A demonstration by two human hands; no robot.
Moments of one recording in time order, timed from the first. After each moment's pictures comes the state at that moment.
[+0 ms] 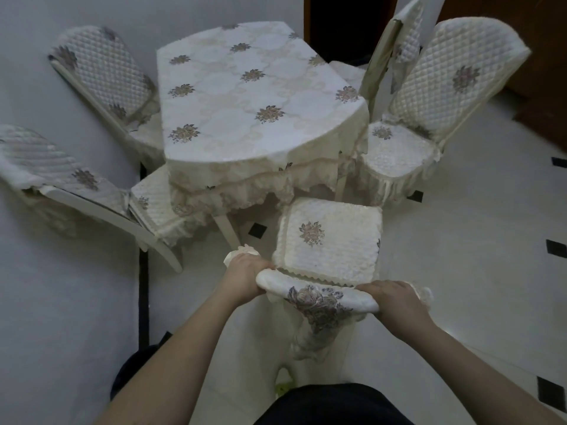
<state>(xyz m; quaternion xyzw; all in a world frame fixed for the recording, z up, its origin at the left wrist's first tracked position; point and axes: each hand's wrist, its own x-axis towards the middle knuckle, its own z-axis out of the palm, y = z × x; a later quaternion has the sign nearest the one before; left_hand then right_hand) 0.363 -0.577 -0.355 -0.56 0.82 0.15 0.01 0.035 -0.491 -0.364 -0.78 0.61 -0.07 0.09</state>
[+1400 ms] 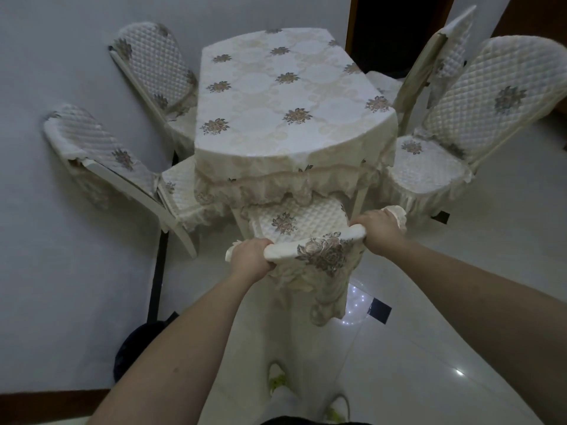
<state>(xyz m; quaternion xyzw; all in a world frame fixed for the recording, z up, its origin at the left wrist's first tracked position) 0.337 -0.580 -0.345 -0.71 0.68 0.14 -0.04 0.037 -0.666 -0.339 -0.81 0.58 0.00 0.10</state>
